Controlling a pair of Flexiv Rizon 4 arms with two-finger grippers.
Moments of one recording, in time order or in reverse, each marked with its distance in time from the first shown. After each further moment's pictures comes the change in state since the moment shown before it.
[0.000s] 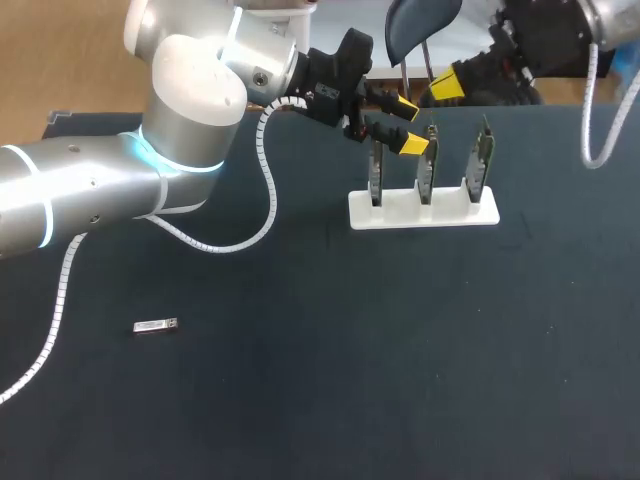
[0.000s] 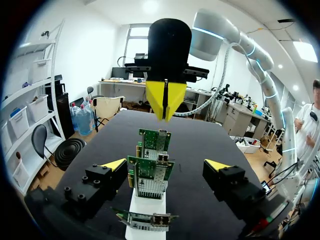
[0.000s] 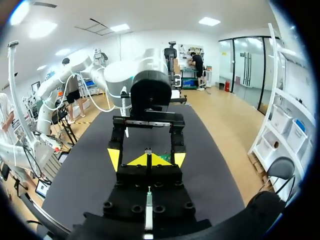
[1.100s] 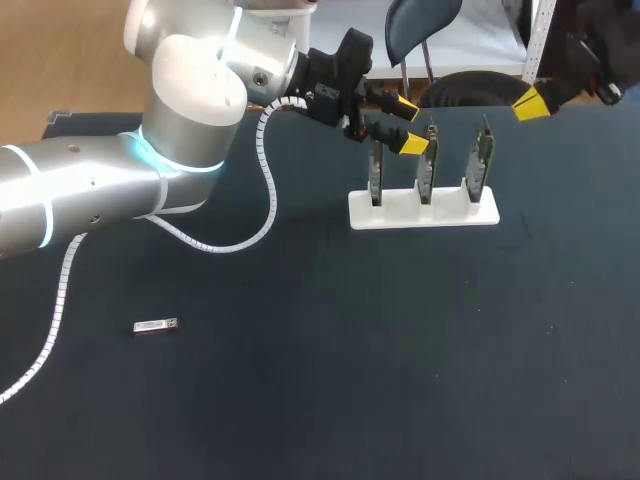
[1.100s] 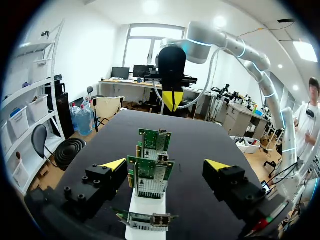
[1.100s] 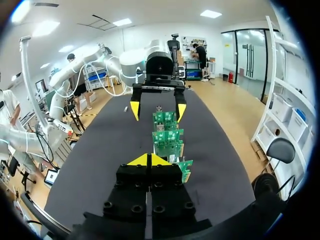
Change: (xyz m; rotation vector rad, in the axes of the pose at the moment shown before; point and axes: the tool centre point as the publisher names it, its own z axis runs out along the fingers) left arm 0.000 0.000 0.000 0.000 0.000 0.000; right arm 0.077 0.019 -0.078 -0.057 0.073 0.020
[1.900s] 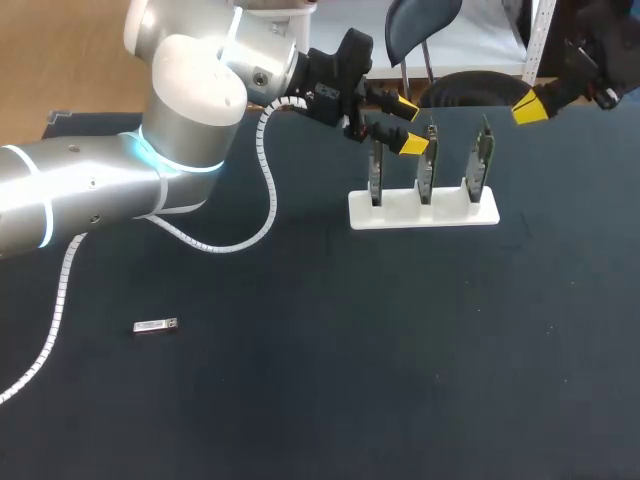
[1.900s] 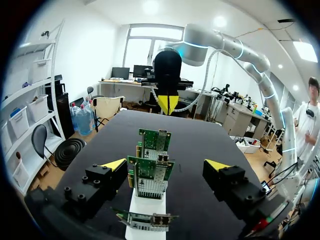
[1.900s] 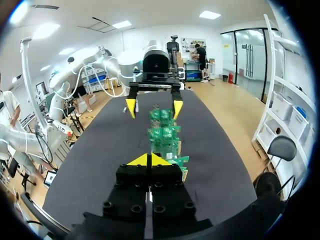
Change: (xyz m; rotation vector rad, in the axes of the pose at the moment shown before) left arm 0.000 0.000 0.000 0.000 0.000 0.000; right arm 0.008 -0.012 0.002 0.010 -0.018 0.022
